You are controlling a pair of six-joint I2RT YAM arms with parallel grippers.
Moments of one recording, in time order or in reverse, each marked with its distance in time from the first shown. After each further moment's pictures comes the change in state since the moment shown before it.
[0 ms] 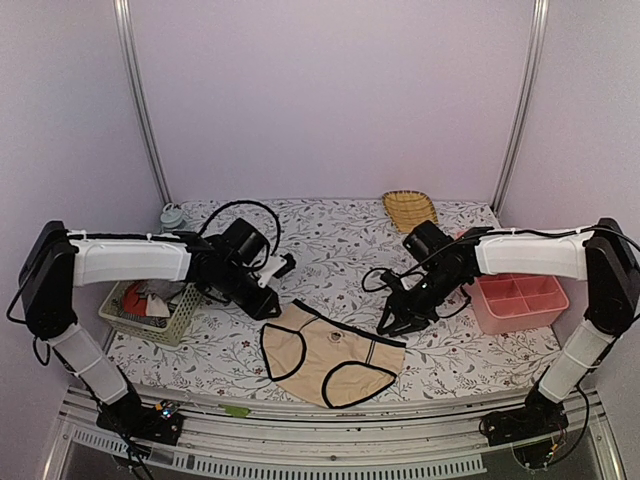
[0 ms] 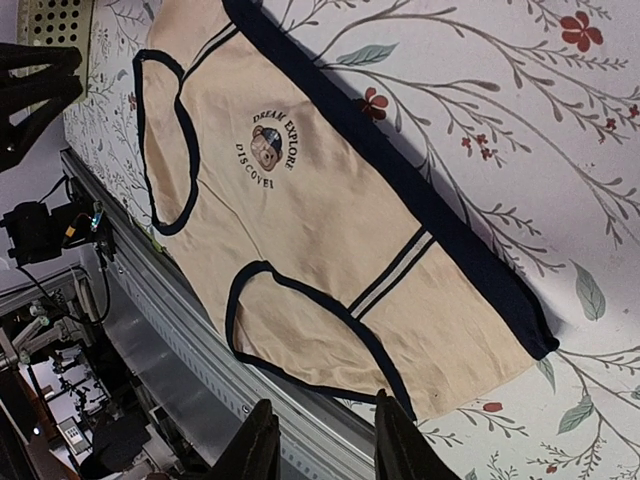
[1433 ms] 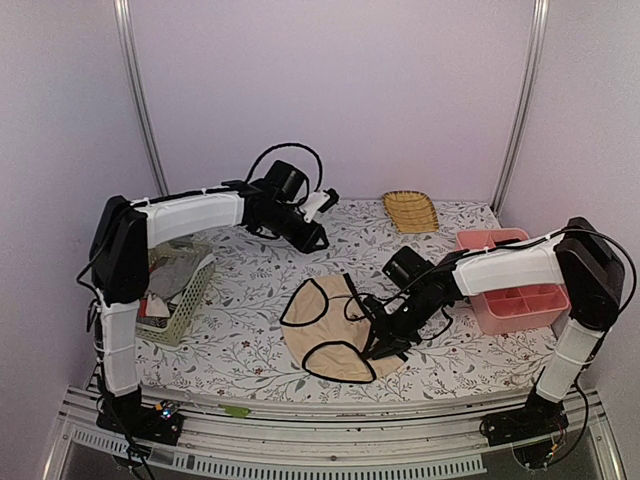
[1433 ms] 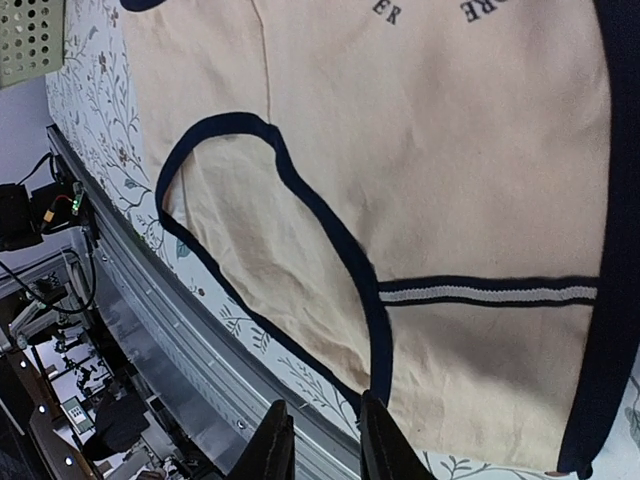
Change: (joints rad) left arm 0.061 0.517 0.734 -0.013 0.046 0.157; right arm 0.100 0.079 -0.067 0.169 -0.023 0.090
